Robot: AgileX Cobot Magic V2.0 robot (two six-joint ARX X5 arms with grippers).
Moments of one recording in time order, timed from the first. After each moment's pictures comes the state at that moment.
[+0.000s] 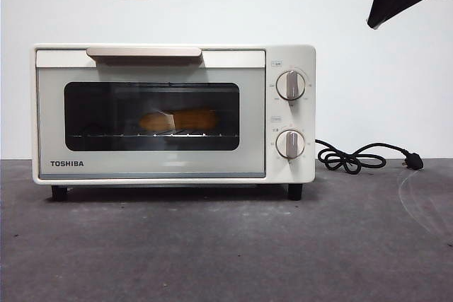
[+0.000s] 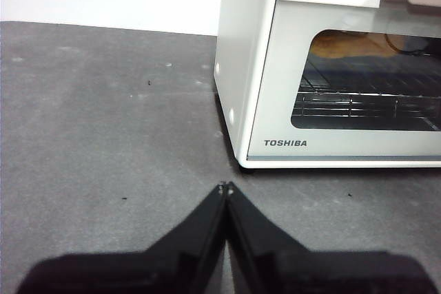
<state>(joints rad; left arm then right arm) 0.04 0.02 0.02 -0.16 0.13 -0.10 0.22 1.33 1.28 -0.63 -0.14 -0.26</state>
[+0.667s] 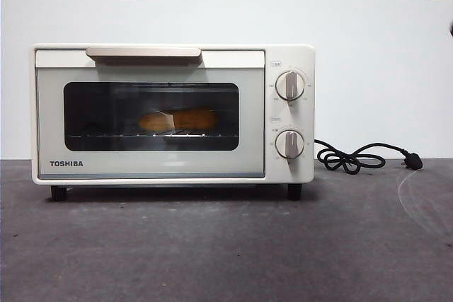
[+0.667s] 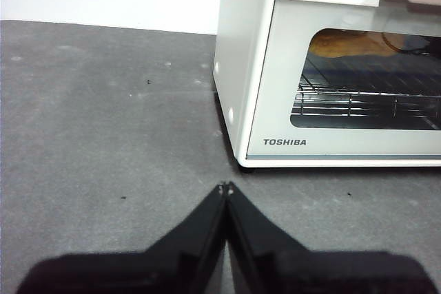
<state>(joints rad) 0.04 0.02 0.02 -0.16 0.13 -0.10 0.01 0.95 0.69 -0.09 -0.10 -0.14</state>
